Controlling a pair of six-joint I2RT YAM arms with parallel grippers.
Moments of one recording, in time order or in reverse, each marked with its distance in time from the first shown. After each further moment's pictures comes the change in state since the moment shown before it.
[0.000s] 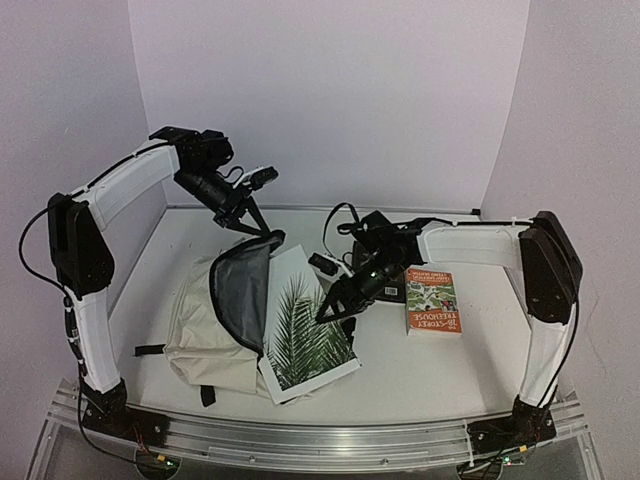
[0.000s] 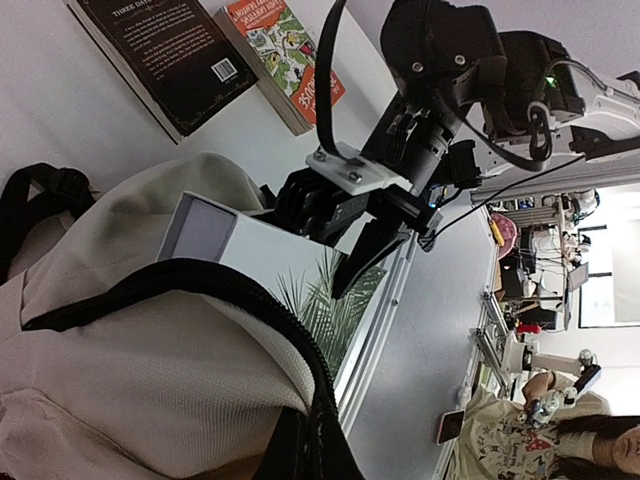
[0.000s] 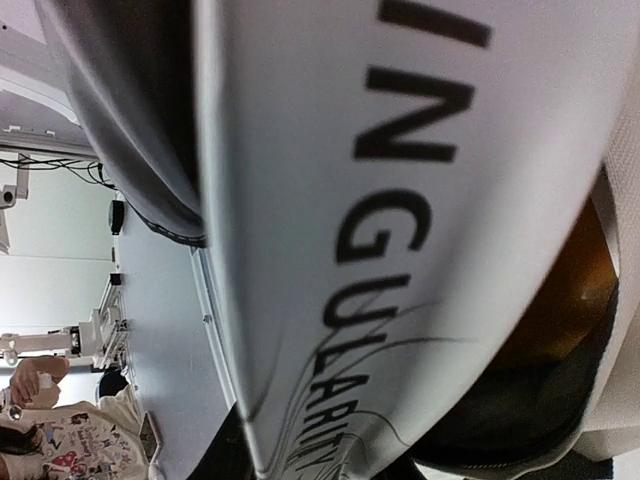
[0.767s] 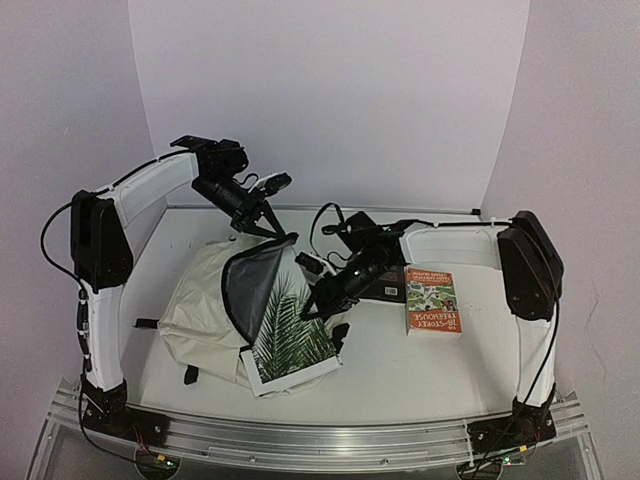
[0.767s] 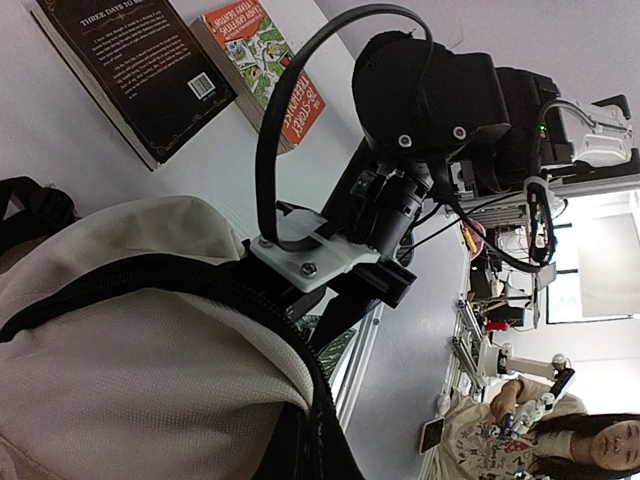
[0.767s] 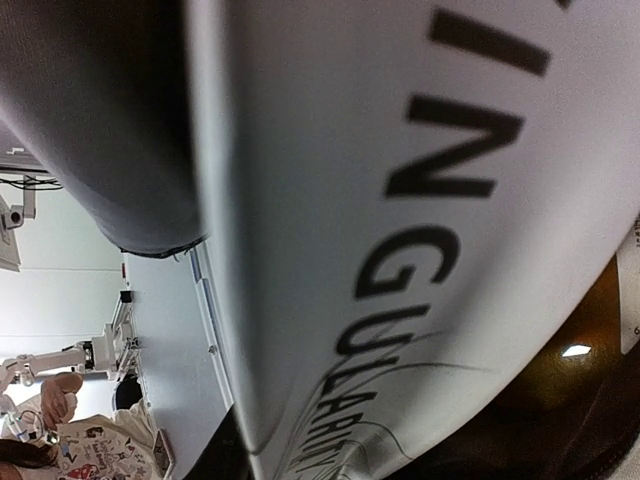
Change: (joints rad) left arm -0.028 0.130 0.056 0.066 0.096 -0.033; right arm 0.026 0.117 0.105 0.060 -0.015 0.092
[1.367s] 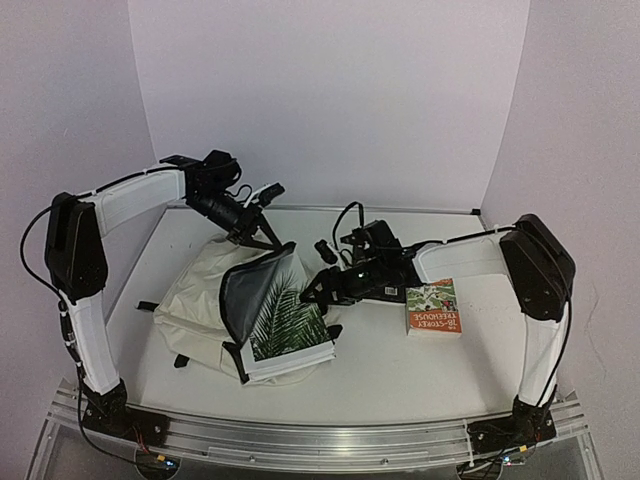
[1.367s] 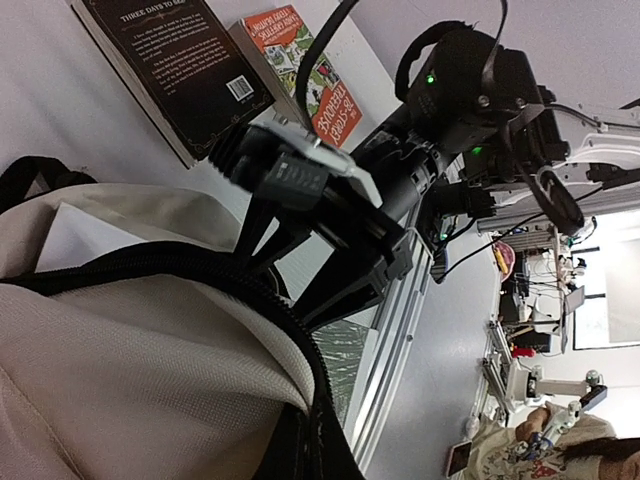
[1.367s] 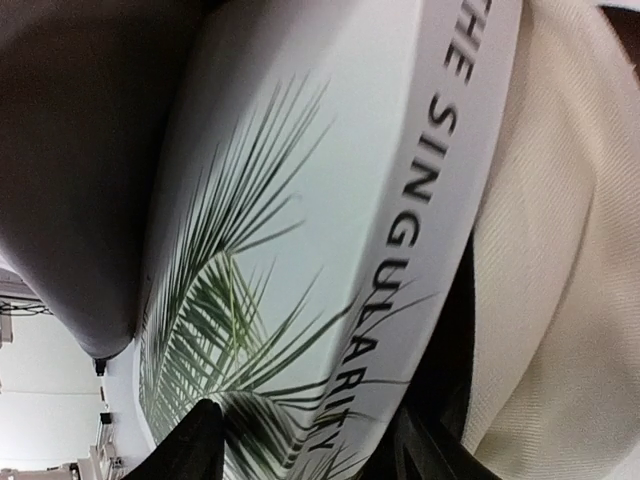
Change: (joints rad) left arm -0.006 -0.163 -0.329 0.303 -0.081 -0.111; right arm -0.038 -0.054 -0.260 0.549 0.204 0.329
